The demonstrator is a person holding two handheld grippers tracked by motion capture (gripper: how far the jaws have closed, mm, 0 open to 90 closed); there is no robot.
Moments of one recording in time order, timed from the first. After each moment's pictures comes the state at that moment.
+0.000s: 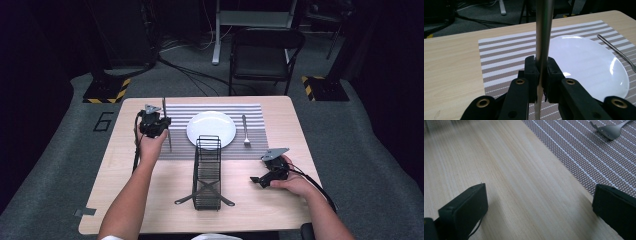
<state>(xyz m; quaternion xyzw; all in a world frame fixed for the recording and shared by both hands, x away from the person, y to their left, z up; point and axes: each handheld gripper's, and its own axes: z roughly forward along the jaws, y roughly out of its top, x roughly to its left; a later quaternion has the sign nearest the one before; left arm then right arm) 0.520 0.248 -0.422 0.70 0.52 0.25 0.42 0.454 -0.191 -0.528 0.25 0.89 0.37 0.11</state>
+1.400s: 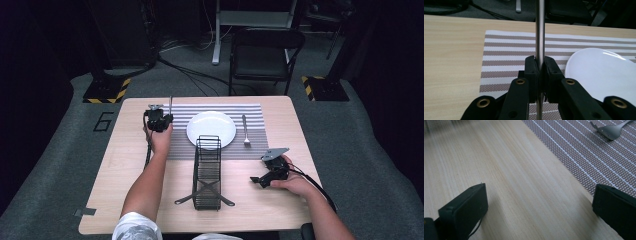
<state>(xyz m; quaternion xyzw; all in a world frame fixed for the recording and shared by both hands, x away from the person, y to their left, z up) 0.579 0.246 -0.477 0.64 0.60 0.25 0.41 0.454 -0.191 -0.528 0.25 0.89 0.37 0.11</state>
